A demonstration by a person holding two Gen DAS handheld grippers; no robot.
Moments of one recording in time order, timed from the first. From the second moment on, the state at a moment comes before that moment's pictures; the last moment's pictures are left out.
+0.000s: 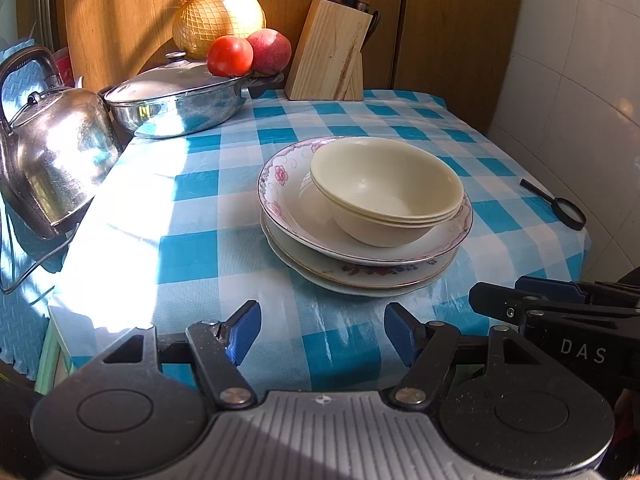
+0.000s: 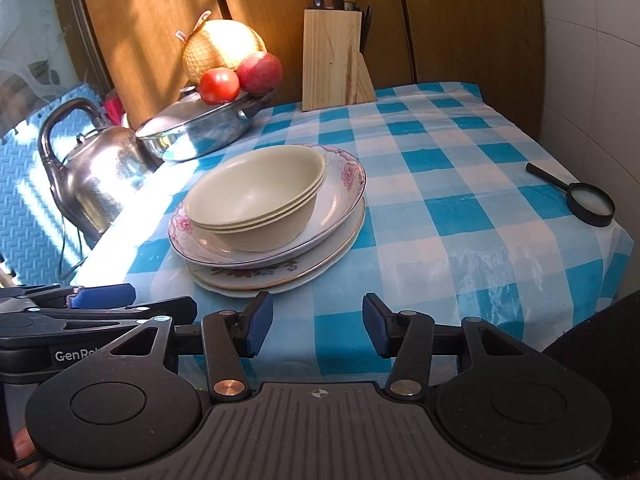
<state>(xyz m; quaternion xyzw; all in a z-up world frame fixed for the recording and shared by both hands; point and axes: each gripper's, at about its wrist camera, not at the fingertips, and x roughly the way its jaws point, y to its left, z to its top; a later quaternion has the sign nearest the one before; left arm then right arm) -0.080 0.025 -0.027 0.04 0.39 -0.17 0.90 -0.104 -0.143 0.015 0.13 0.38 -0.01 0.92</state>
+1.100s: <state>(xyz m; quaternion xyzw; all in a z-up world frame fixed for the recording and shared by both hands) -0.074 0.023 -0.044 0.03 0.43 -0.17 0.89 -0.101 -0.141 0.001 0.14 0.40 0.00 0.90</state>
